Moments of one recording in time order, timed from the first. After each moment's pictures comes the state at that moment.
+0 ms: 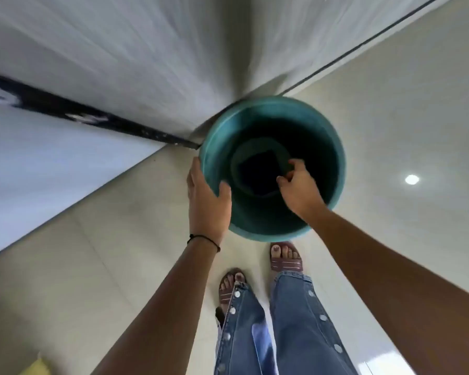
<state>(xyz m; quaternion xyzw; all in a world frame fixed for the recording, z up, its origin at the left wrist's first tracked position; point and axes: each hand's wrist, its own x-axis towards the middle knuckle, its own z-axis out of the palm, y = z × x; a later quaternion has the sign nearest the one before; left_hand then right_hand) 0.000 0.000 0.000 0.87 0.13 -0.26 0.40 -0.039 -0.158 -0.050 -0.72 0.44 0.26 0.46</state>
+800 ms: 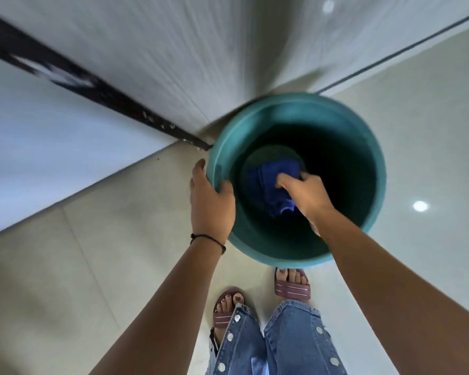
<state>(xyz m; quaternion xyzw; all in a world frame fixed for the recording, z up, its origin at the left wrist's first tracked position) 0.019 0.001 -0.031 0.86 0.21 -0.24 0.40 -0.012 -0.145 -0.066 -0.60 0.51 0.22 0.57</state>
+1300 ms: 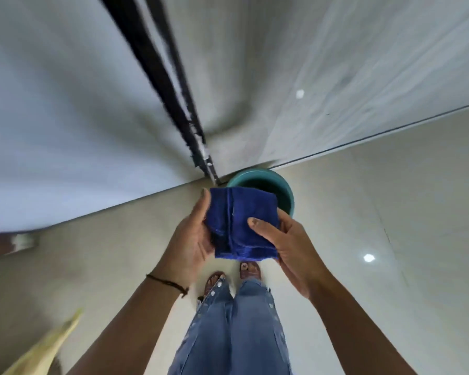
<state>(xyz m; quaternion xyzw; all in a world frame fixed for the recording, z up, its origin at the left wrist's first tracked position) -0.039 0.058 0.388 0.50 0.25 -0.38 0.74 -0.089 -0.099 0.395 -0.50 0.31 0.21 0.78</state>
